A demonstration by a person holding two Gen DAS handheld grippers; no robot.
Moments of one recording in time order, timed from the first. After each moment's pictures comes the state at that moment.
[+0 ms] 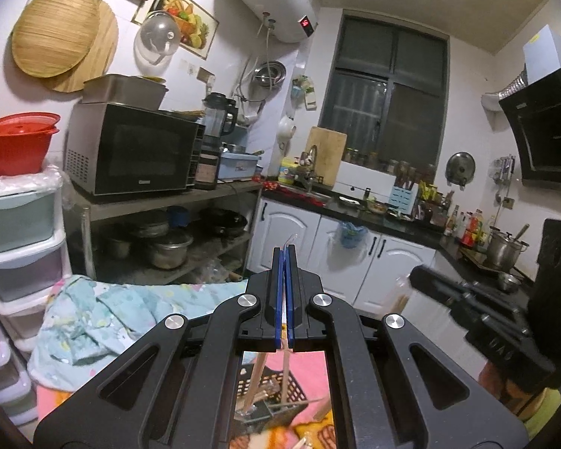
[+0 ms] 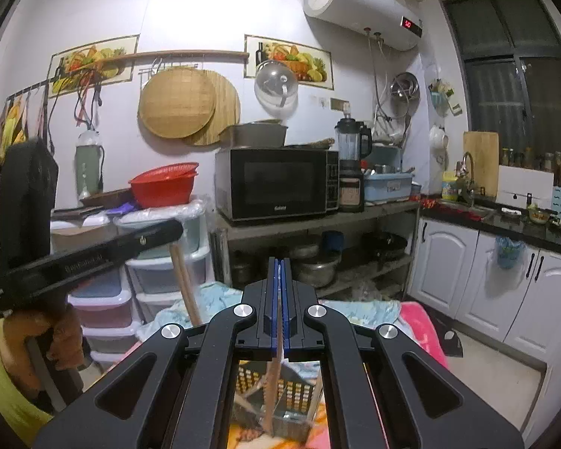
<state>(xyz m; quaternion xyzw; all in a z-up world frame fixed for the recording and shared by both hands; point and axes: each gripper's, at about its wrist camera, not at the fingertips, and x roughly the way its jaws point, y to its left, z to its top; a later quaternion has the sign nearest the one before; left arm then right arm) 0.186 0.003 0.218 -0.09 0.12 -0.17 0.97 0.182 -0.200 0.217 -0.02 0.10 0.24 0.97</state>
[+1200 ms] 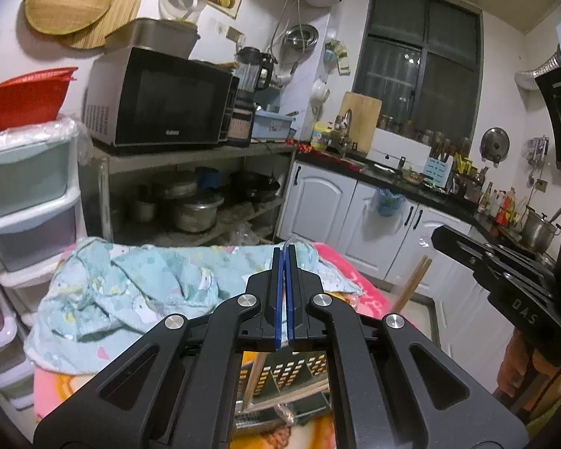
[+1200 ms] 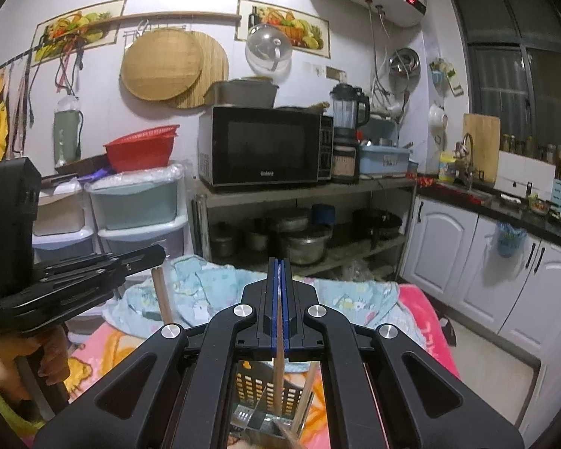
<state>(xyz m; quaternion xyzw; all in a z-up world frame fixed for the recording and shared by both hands) 0.246 0.025 0.134 -0.09 0.19 -0.12 0.97 0.254 -0.173 0.155 -0.04 0.15 0.22 0.96</state>
